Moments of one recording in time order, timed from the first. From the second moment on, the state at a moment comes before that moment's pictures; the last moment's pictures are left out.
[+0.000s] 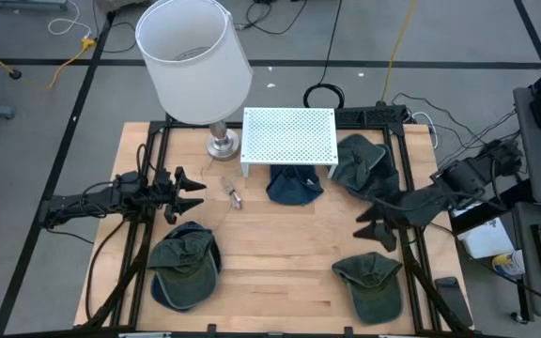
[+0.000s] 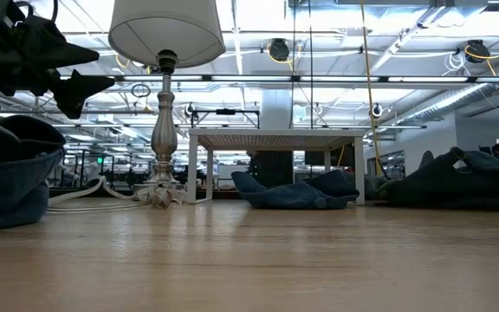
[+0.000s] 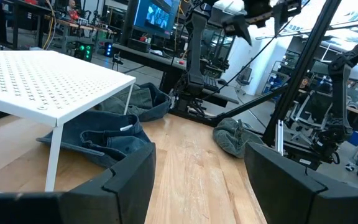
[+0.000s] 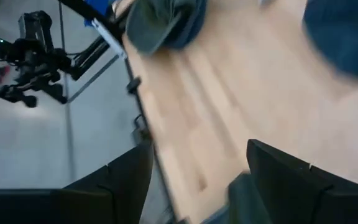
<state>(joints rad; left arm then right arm) 0.14 0.01 0.02 0.06 0.13 -0.30 0.55 1.09 1.40 -1.06 0.17 1.11</state>
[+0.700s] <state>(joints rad) 0.14 0.01 0.02 0.06 0.13 -0.30 0.60 1.21 1.40 -1.42 -0.03 1.70</state>
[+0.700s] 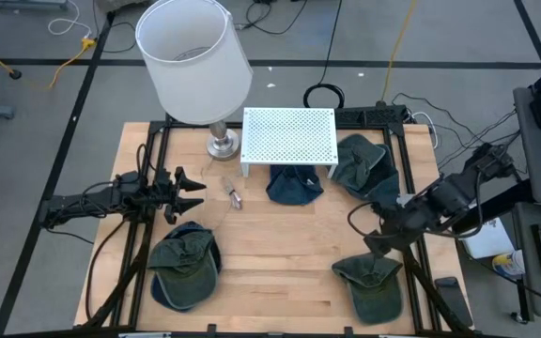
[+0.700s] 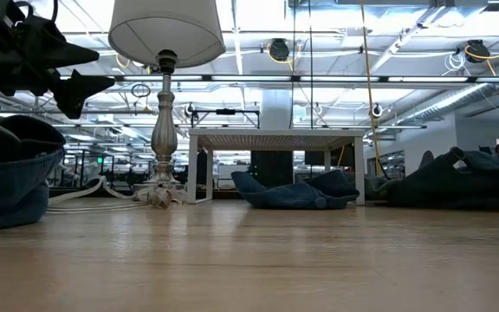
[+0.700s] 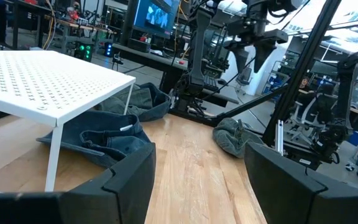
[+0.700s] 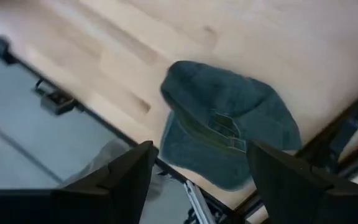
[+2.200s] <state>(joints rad) 0.14 0.01 0.02 0.06 0.13 -0.30 0.90 1.73 1.47 -1.09 -0.05 2.16</state>
